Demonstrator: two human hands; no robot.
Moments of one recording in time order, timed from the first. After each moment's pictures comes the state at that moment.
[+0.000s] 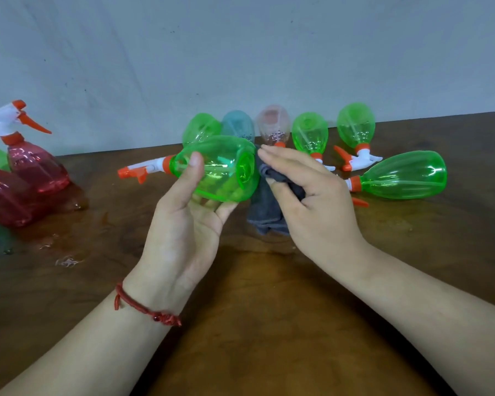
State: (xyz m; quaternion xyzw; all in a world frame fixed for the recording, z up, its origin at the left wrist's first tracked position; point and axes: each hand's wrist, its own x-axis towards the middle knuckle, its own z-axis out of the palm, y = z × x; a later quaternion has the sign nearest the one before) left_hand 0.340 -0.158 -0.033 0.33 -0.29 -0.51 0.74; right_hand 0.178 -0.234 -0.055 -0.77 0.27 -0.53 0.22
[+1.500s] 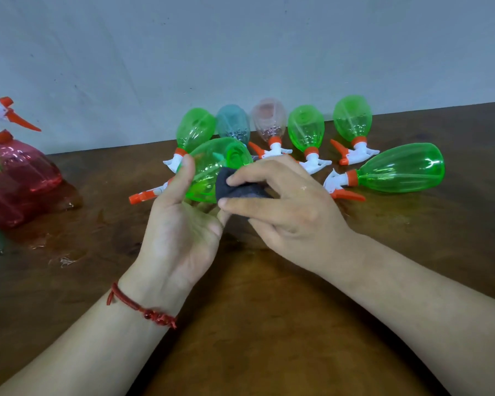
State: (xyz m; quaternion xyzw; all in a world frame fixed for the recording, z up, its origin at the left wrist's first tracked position) left_hand 0.340 -0.160 -0.040 0.32 -0.21 -0.58 0.72; right_hand 0.181 -0.233 -0.055 -0.86 0.11 -0.50 0.01
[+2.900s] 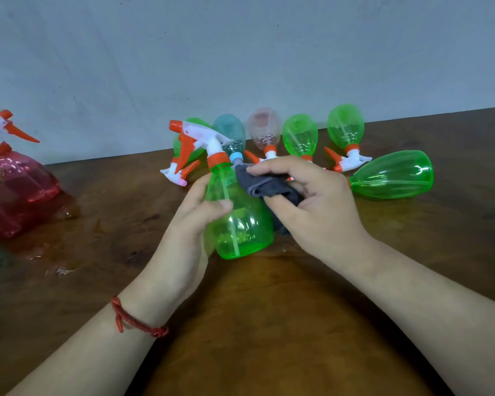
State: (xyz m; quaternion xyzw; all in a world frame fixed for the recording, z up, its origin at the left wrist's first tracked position) left_hand 0.339 -0.158 -0.052 0.44 -0.44 -0.48 0.62; right_hand 0.162 -0.244 -0.054 -0.76 0.22 -0.53 0.32
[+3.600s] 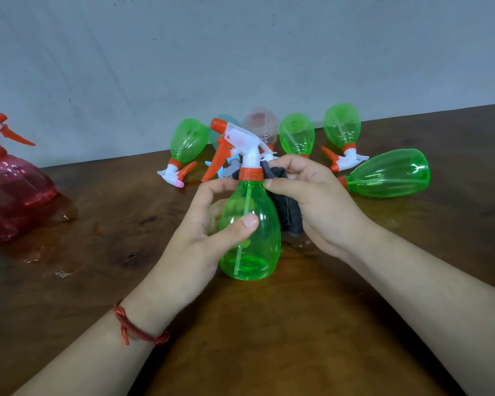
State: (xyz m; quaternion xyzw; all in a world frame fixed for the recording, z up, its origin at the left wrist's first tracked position) left_hand 0.332 -0.154 -0.055 0.44 -0.51 -0.47 0.57; right_hand 0.164 -0.261 -0.051 -0.54 0.23 -0.46 0.67
